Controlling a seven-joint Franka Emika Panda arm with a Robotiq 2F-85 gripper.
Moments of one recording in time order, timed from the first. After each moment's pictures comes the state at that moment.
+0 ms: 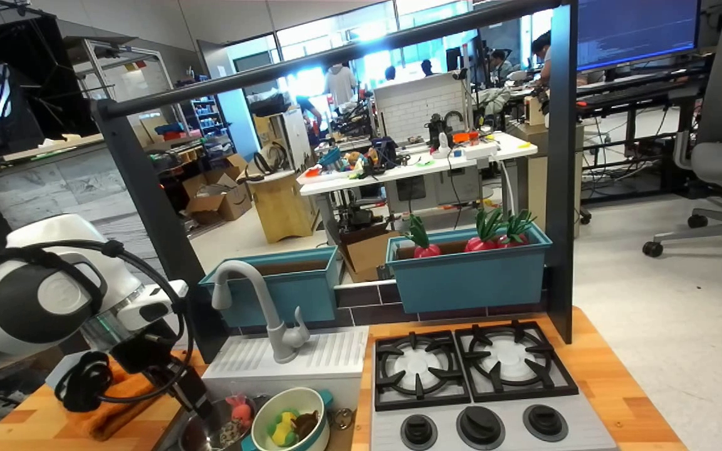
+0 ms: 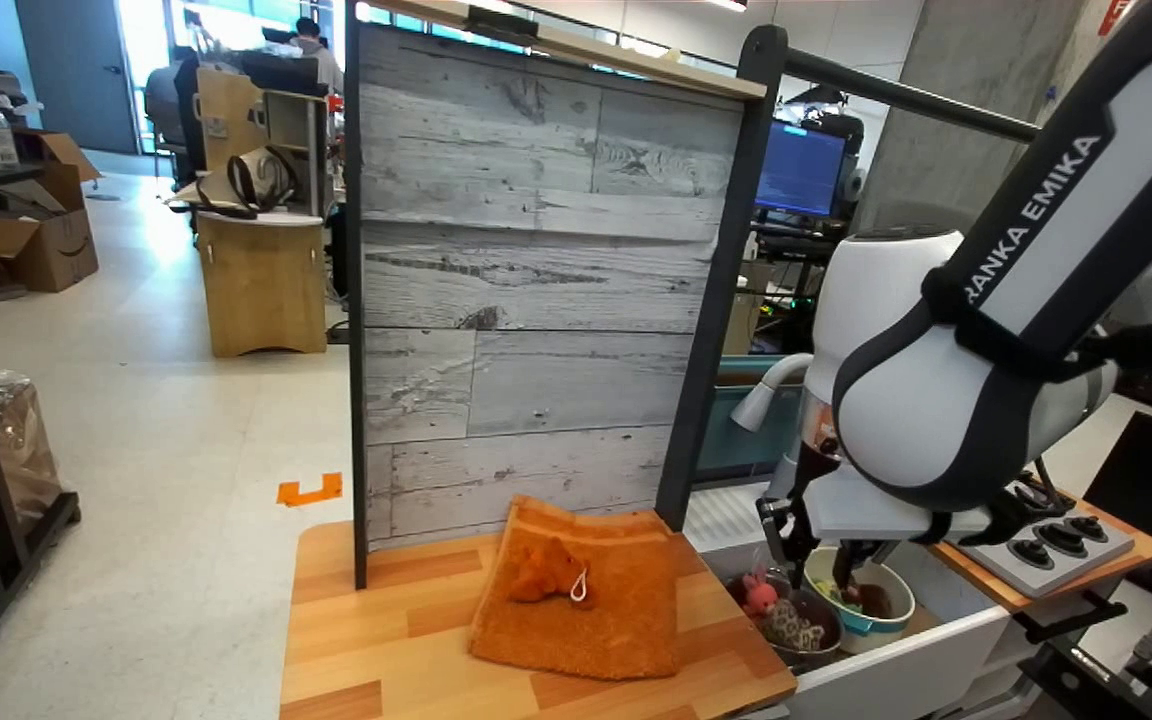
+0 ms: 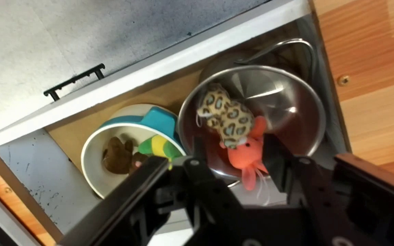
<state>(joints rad) 0.55 0.95 -0.31 -1.99 0.15 2.87 0.59</state>
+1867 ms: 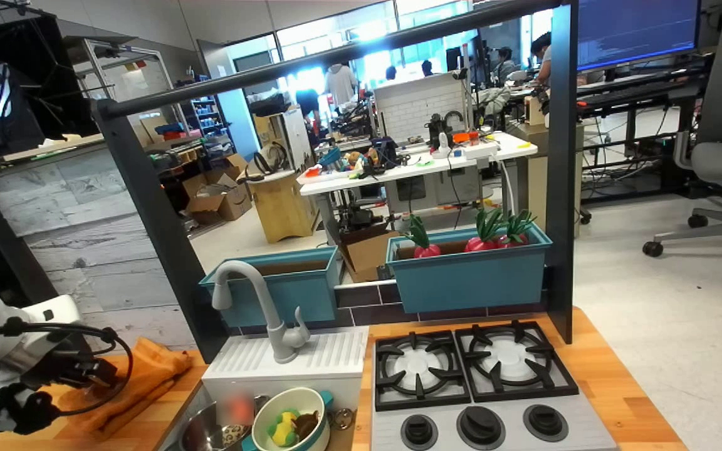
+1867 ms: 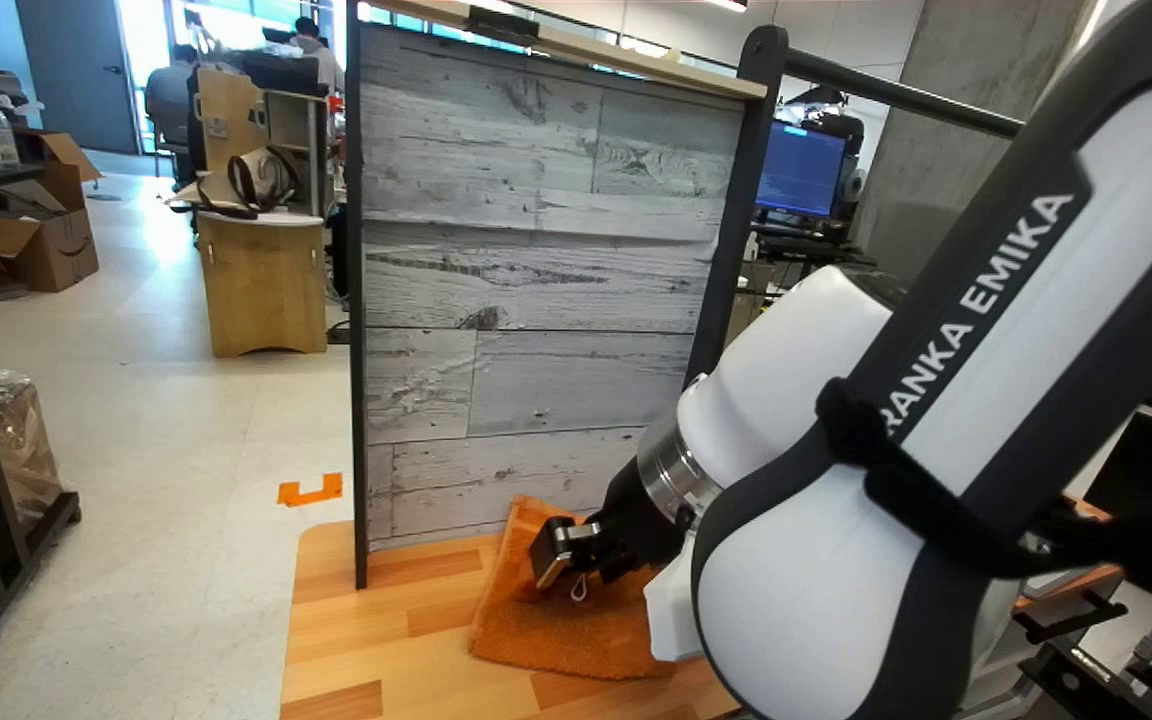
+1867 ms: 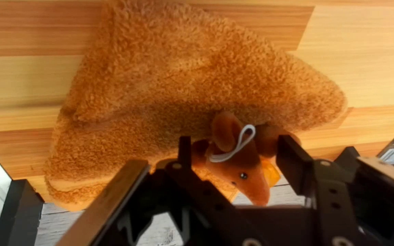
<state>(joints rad) 0.53 1.07 0.02 -1.88 0.21 3.47 0.22</state>
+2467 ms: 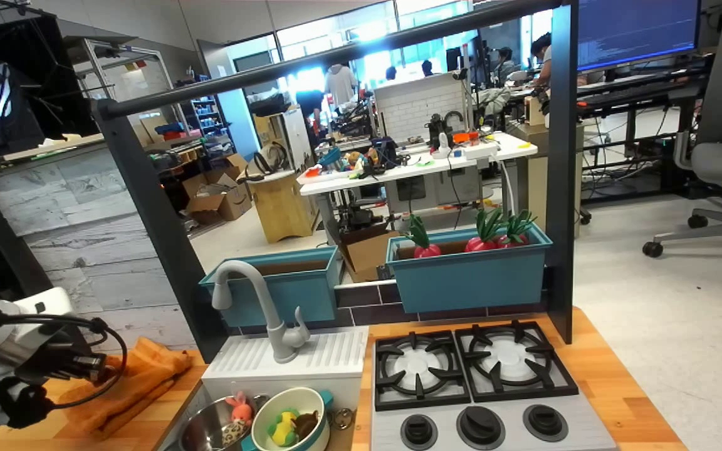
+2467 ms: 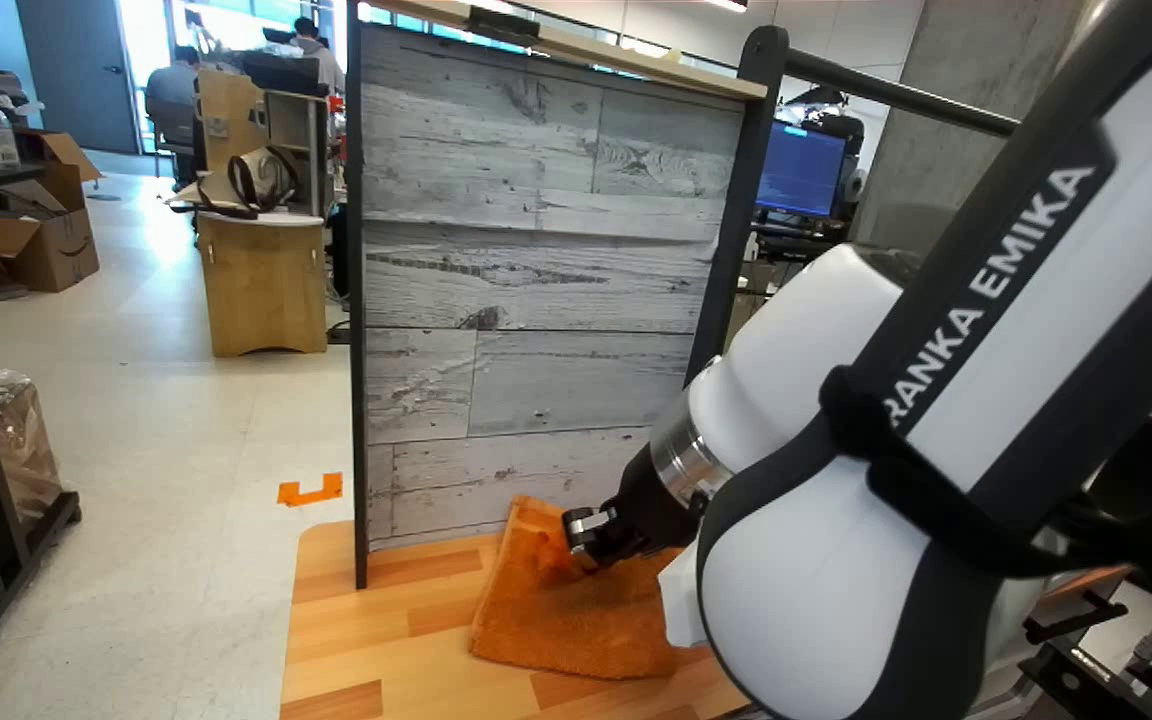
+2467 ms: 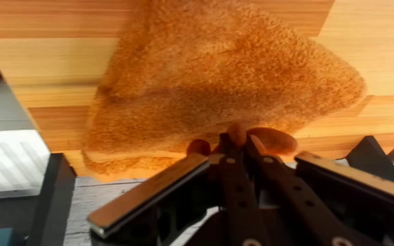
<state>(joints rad) 0.63 1.03 -0.07 -1.94 0.30 3.47 0.21</state>
